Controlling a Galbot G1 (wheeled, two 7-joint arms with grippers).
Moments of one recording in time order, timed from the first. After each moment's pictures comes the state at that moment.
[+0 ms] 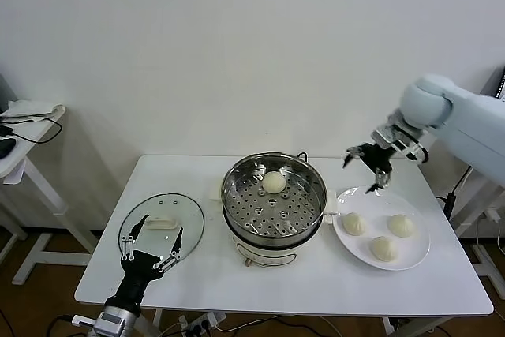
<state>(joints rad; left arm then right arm) 1.68 -1.44 -0.65 -2.14 0.15 -0.13 0.20 0.41 0.59 -1.02 1.34 0.10 0.03 -1.27</state>
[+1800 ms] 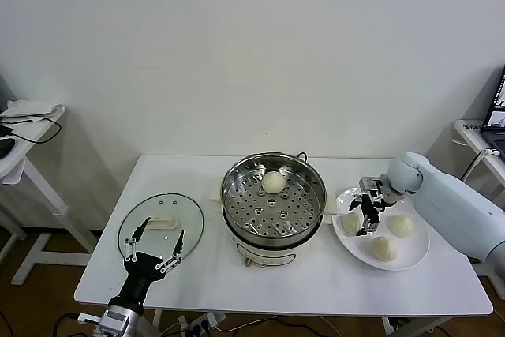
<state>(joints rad) 1.65 -1.44 -0.65 -2.09 0.16 -0.13 0.20 -0.12 0.80 -0.58 1.01 -0.15 -0.11 -1.17</state>
